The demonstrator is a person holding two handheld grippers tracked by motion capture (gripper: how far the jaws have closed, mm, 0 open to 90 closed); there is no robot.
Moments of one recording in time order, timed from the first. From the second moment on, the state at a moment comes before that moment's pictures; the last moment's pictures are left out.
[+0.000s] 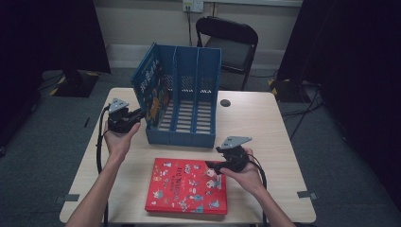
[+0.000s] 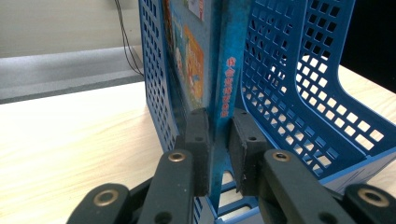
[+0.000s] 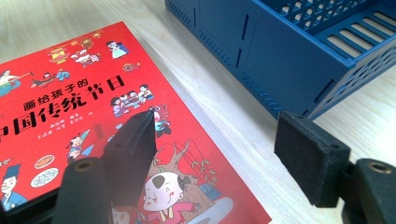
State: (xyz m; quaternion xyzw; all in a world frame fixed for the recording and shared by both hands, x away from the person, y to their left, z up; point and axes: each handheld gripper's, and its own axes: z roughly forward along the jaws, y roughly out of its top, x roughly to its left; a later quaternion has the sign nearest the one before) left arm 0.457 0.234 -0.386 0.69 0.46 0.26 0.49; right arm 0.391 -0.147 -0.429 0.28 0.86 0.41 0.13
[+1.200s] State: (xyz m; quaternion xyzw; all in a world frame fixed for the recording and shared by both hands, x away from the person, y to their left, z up) left arm 0.461 0.241 -0.390 0.68 0.48 0.24 0.50; right arm 0.393 -0.150 -0.429 0.28 0.86 0.40 0.13
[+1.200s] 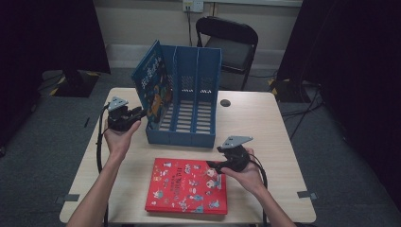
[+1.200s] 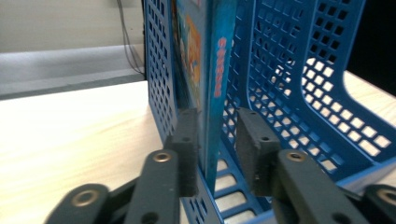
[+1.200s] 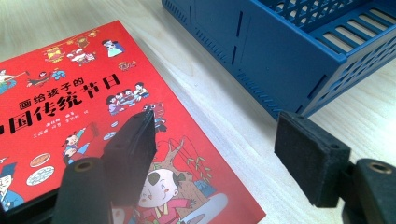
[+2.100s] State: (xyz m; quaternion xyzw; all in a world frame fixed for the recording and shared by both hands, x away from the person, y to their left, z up) left arm 0.391 0.235 -0.418 0.76 0.45 0.16 0.45; right arm 0.381 -0.156 -0.443 0.29 0.88 0.37 0.12
